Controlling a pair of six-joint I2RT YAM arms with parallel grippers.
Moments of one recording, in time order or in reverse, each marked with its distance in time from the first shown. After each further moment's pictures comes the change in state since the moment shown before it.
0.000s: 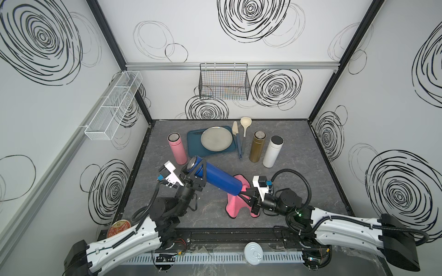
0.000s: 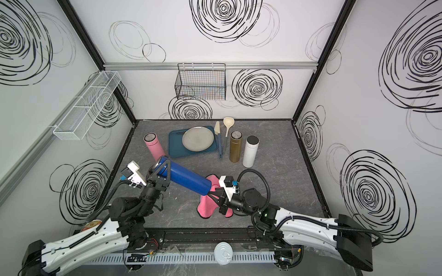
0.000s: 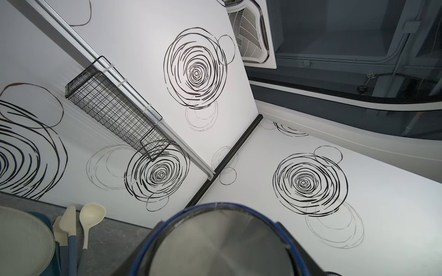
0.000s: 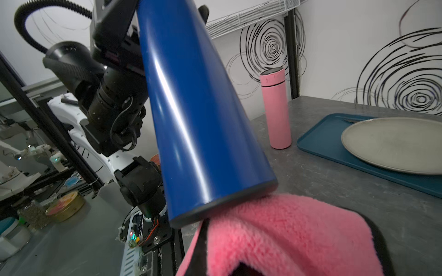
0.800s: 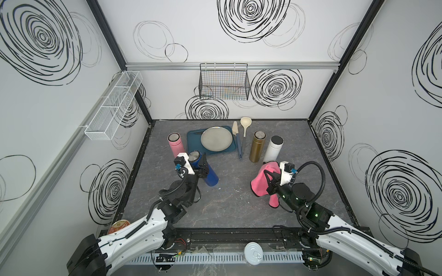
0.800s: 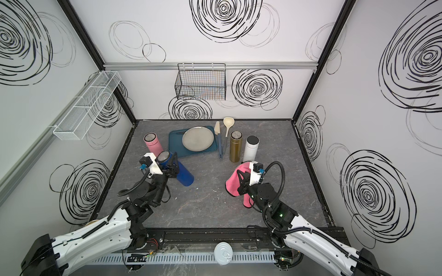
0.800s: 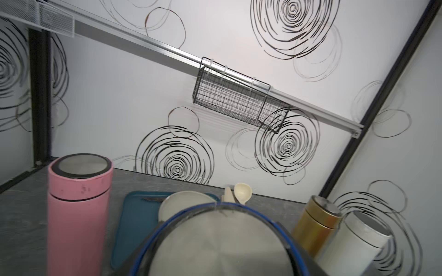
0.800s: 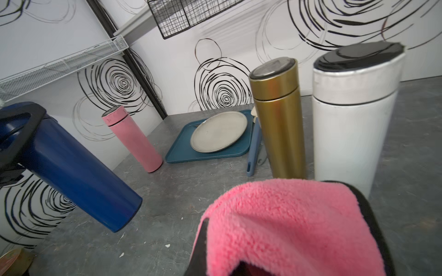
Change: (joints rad) left arm 0.193 0.214 0.055 -0.238 -0.272 0.401; right arm -0.298 -0.346 0.006 -0.502 0.467 0.156
